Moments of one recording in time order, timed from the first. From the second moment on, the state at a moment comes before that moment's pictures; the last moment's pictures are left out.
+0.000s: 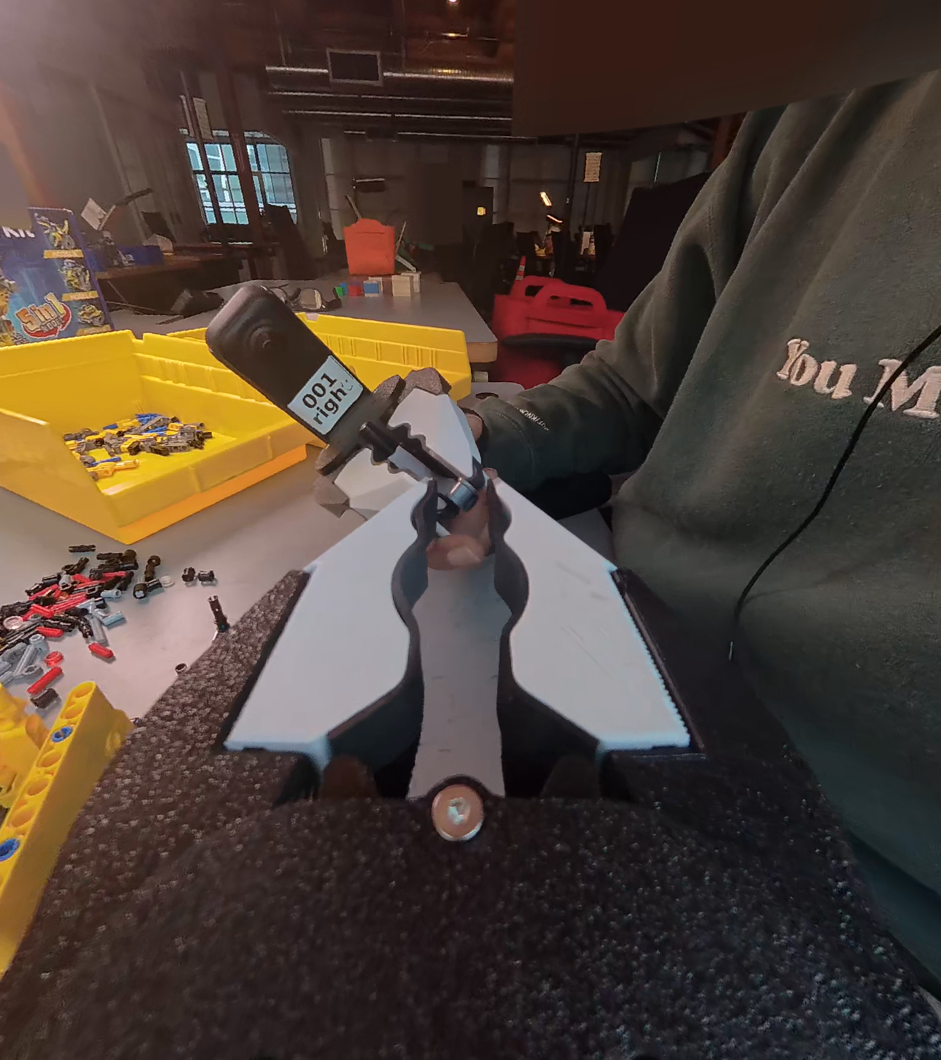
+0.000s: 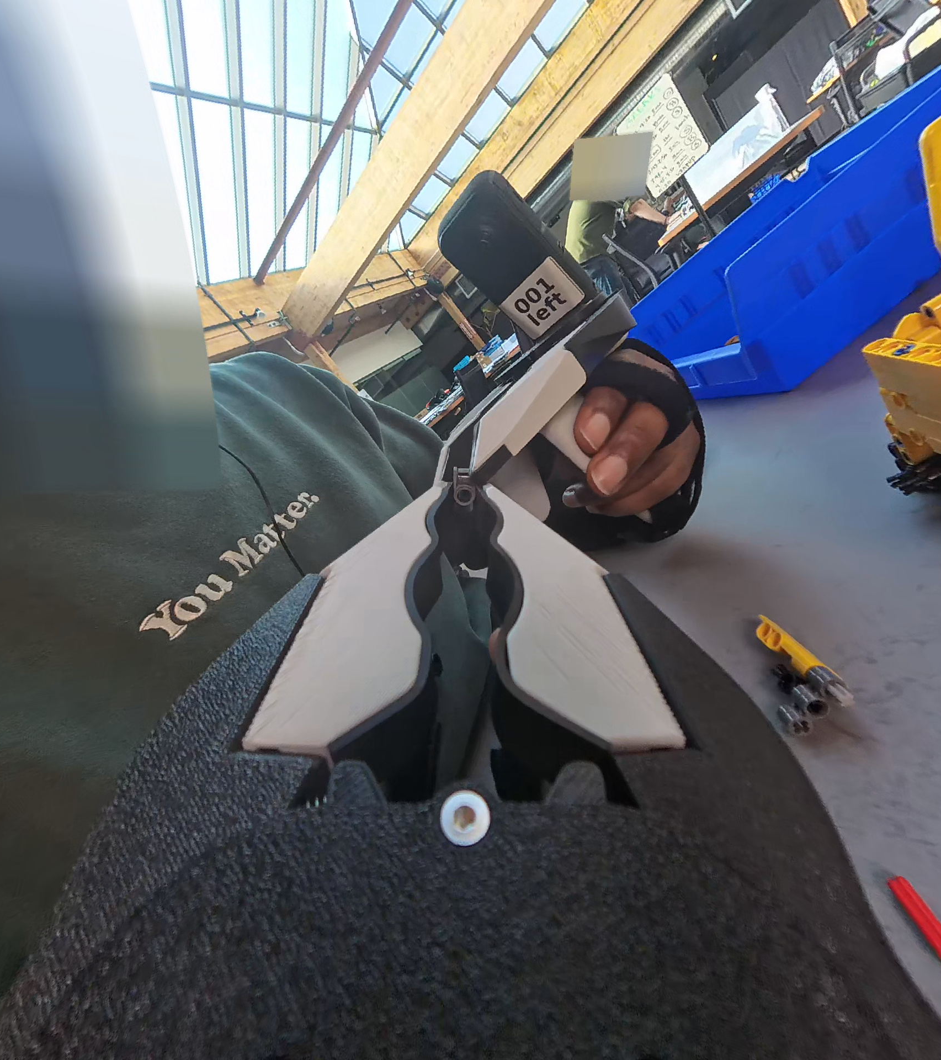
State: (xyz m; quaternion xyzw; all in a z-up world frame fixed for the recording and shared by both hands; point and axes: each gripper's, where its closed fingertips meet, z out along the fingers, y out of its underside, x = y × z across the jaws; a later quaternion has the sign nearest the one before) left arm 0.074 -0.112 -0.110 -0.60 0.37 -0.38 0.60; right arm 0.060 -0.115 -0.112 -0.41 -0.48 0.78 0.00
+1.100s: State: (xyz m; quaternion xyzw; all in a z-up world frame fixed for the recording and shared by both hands) left arm 0.057 -0.095 -0.117 -0.65 0.32 -0.38 0.58; right arm 0.050 -0.089 -0.113 -0.40 -0.57 0.64 0.31
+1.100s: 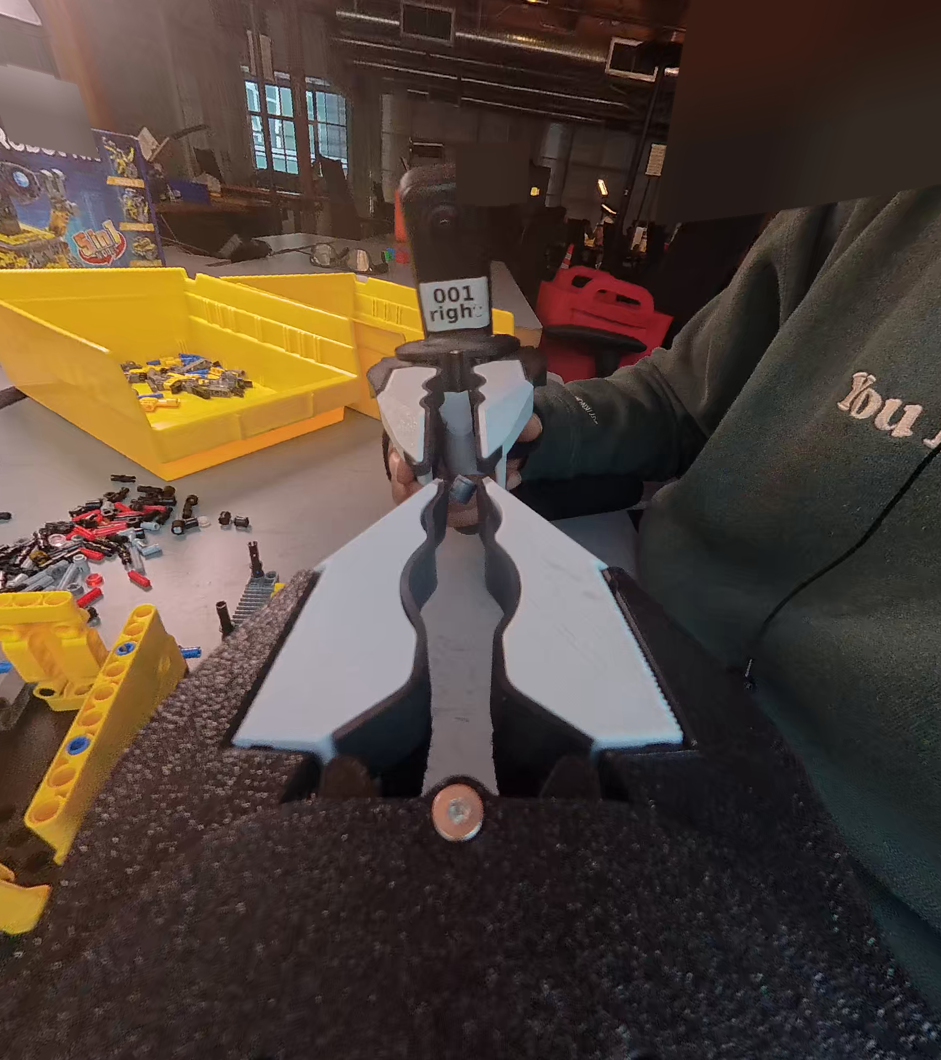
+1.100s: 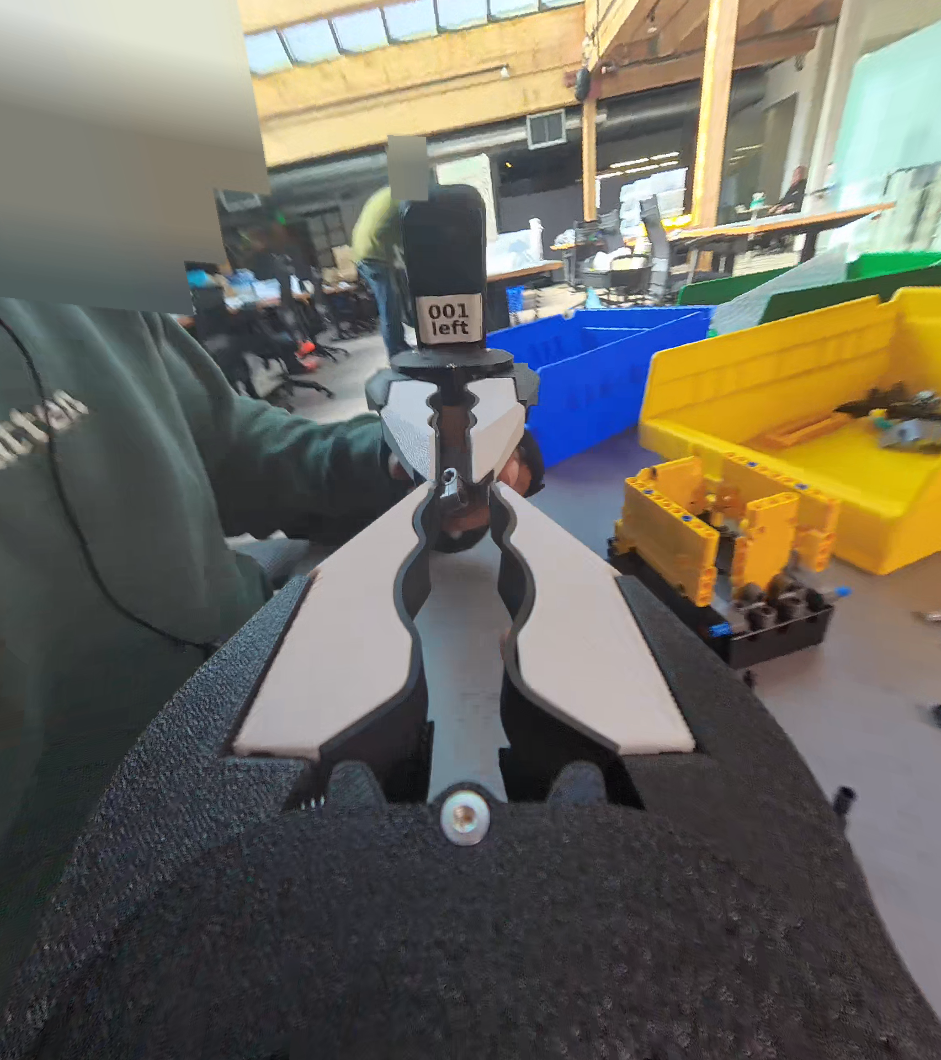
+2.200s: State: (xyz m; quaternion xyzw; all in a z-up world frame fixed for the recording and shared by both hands) left arm 0.055 -0.092 -0.118 -0.64 0.25 -0.49 0.54; right arm 0.049 -0.092 -0.119 -0.35 -0.64 0.51 0.45
